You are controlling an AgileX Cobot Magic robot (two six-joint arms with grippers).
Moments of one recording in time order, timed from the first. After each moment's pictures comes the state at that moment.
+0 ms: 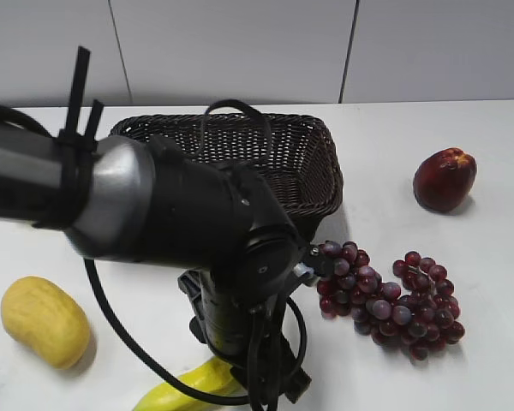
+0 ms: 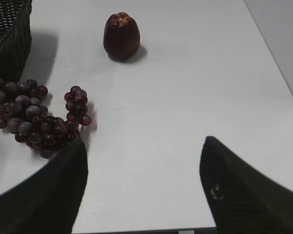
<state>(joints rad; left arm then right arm) -1.07 2.02 -1.20 0.11 0.82 -0.28 0.09 -0.01 -0.50 0.01 1.05 0.07</state>
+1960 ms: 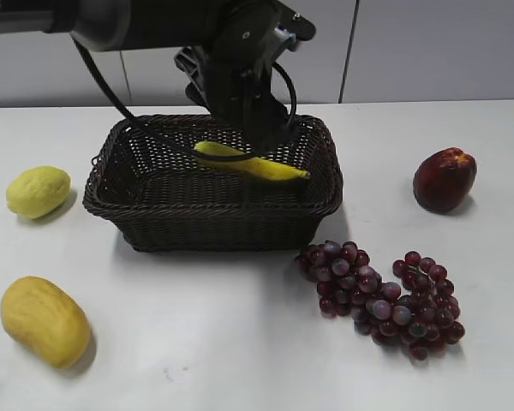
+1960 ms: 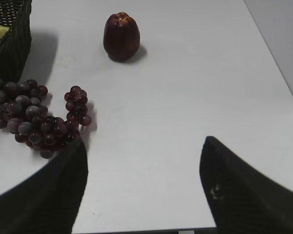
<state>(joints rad) -0.81 2.09 -1.75 0.47 0.90 -0.25 0.09 -0.01 -0.50 0.01 1.05 0.07</state>
